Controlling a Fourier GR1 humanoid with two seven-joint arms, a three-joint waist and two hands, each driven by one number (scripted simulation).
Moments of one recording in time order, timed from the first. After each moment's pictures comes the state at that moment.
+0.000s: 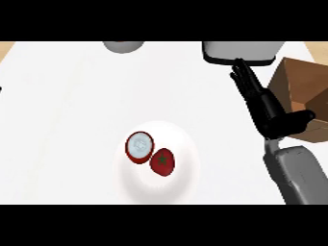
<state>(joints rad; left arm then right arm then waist) -0.12 0.59 0.01 -1.50 0.30 0.32 0.02 -0.36 -0.22 0.15 -1.39 -0.20 0.01 -0.10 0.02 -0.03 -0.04</state>
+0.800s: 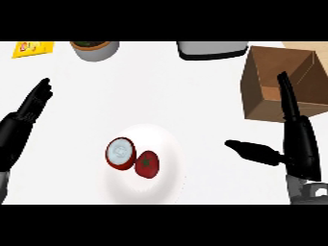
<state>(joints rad) -0.11 0.61 -0.20 -1.59 0.21 0.12 -0.08 -0.14 -0.37 0.29 -1.78 0.47 -0.46 0.27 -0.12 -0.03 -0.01</state>
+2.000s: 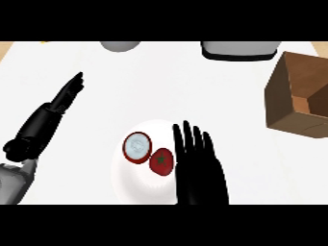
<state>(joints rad) -0.23 0.53 -0.28 -1.54 0.15 0.06 -0.09 -0.30 -0.06 0.82 -1.87 0.99 0.25 1.17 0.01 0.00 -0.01</state>
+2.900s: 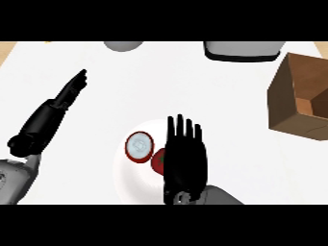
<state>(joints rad) -0.26 0.51 -0.27 -1.51 0.14 0.04 -0.10 -0.46 -0.03 0.80 -1.61 0.86 0.24 1.24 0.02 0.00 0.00</state>
